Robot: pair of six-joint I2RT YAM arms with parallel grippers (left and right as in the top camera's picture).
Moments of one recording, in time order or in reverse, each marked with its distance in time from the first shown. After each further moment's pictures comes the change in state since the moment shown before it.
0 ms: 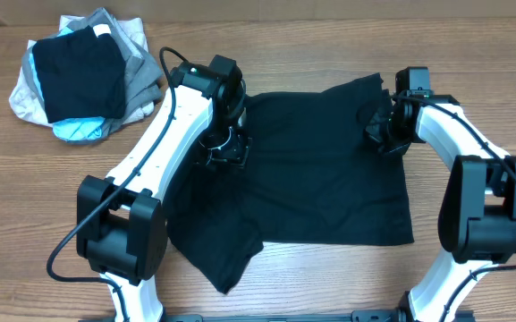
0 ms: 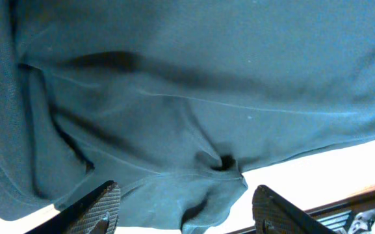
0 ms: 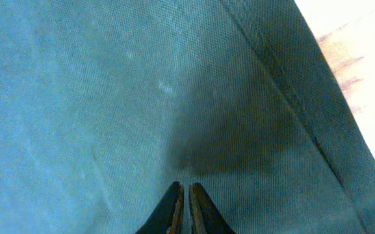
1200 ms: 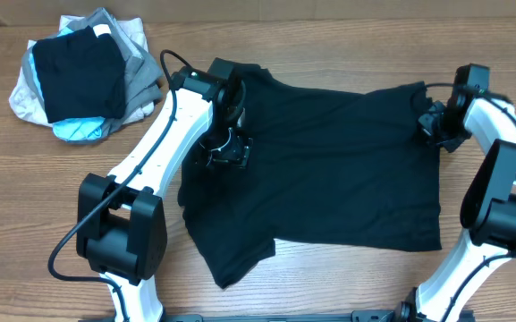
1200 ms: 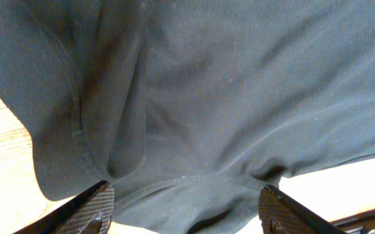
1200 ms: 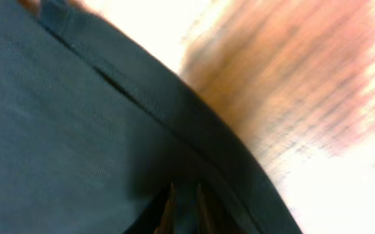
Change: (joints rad) left arm 0.000 0.000 -0.045 0.071 -0.016 -0.001; right arm -0.261 0.121 0.200 -0.134 0.140 0.000
